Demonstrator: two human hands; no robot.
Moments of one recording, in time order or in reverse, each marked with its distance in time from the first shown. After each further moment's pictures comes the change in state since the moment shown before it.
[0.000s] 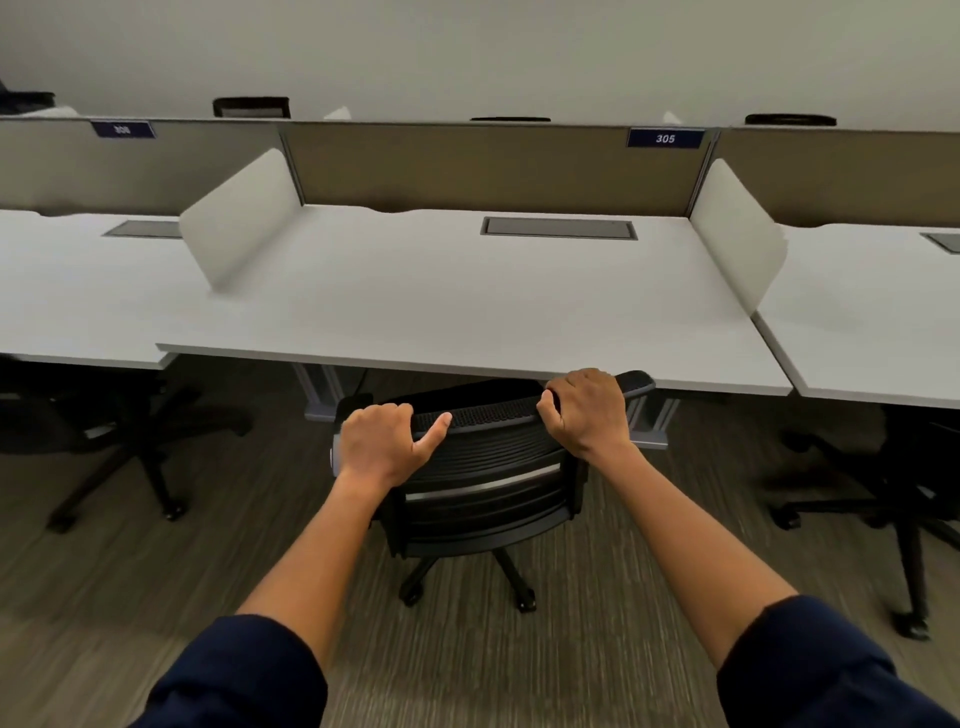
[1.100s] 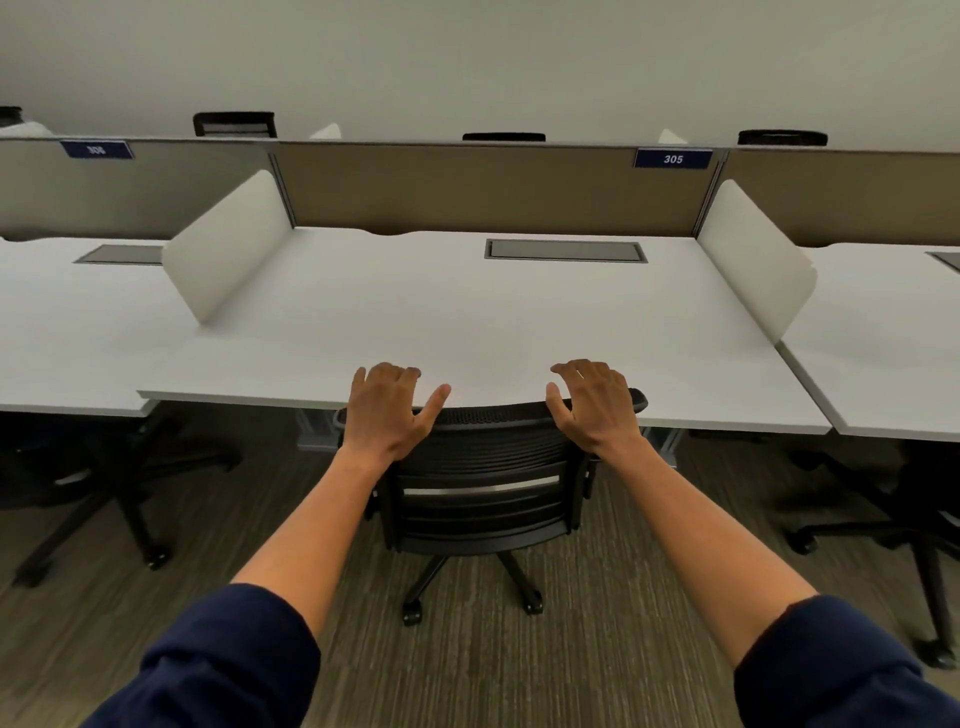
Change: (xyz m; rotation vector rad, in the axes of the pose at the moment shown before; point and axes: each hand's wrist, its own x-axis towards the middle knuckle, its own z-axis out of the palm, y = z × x) left_hand 0.130 -0.062 0.015 -0.119 -0.005 0.057; right_hand 0.101 -0.023 0.007 0.156 -0.042 0.087
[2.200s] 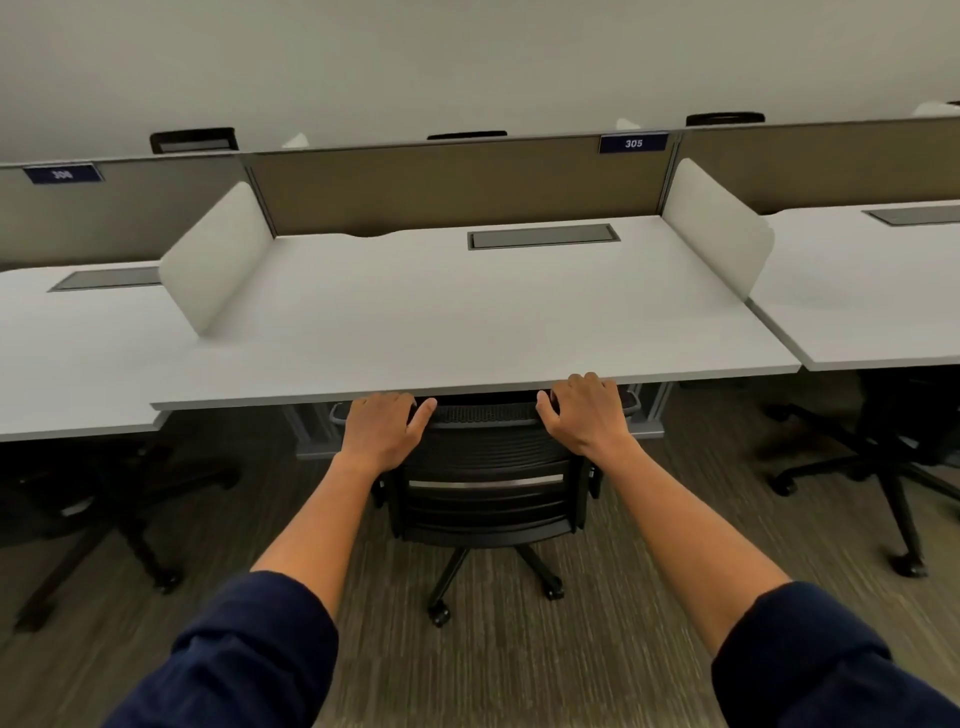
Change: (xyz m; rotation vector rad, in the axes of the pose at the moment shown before) left_hand -0.051 -0.054 -0.004 0.036 -0.187 0.121; right_hand -0.066 -0.062 0.019 -0.210 -0.003 0.083
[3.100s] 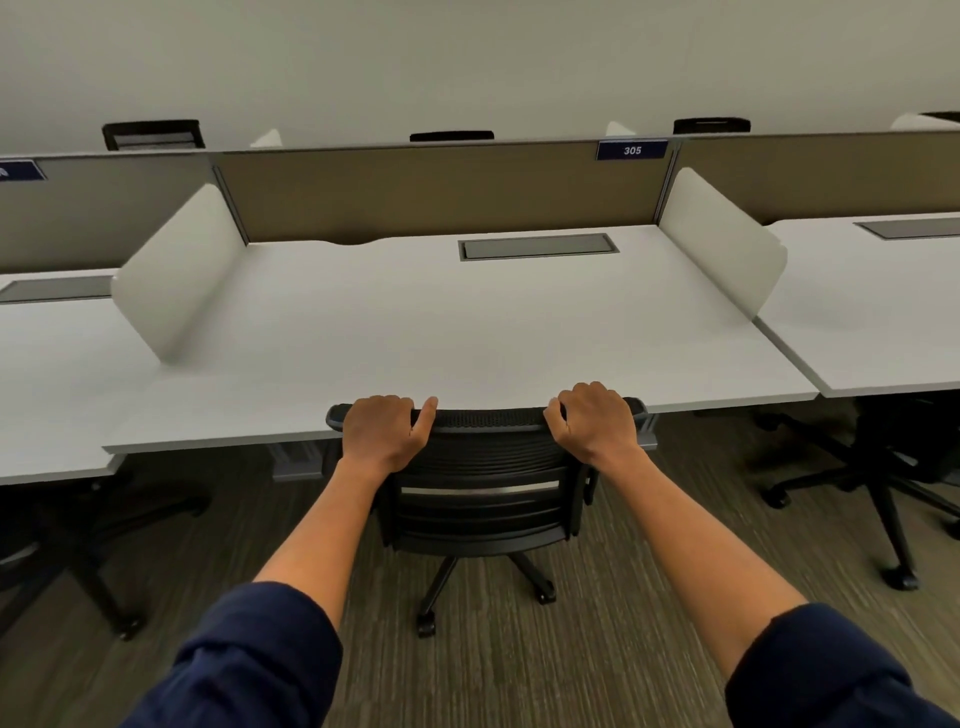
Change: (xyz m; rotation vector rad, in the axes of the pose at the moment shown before) left_hand 0.089 -0.039 0.015 0.019 0.057 0.022; right_hand 0.077 -0.007 0.019 0.023 0.018 0.024
